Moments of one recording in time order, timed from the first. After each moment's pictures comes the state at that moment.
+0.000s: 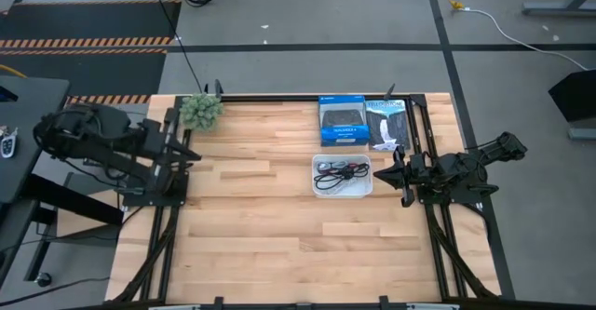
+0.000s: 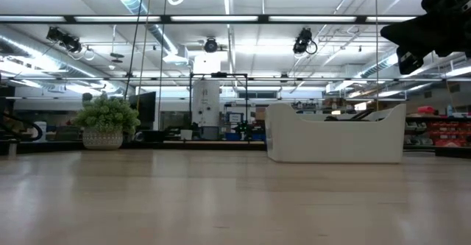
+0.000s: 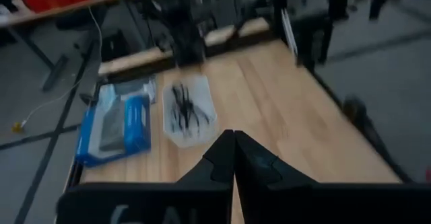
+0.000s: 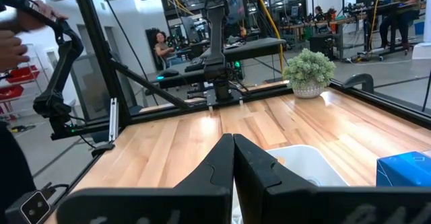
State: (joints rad) left arm -0.28 0.78 1.41 -1.01 -0.17 0.13; right arm 0.36 0.03 0.01 0.08 0.40 0.16
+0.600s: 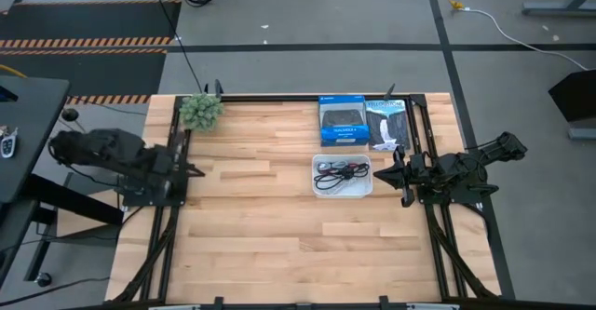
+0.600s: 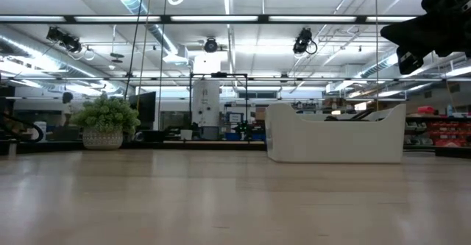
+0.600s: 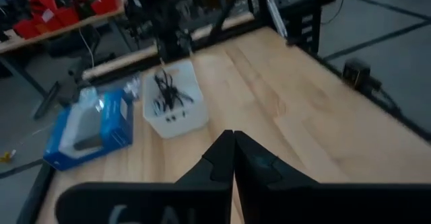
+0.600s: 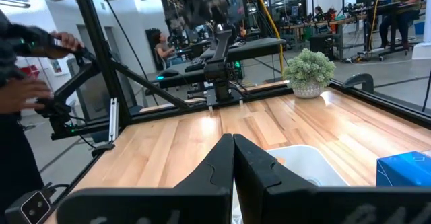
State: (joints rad) left arm -0.29 0.35 0.77 -0.73 -0.13 0.23; right arm 0.36 0.03 0.01 0.08 0.40 0.16
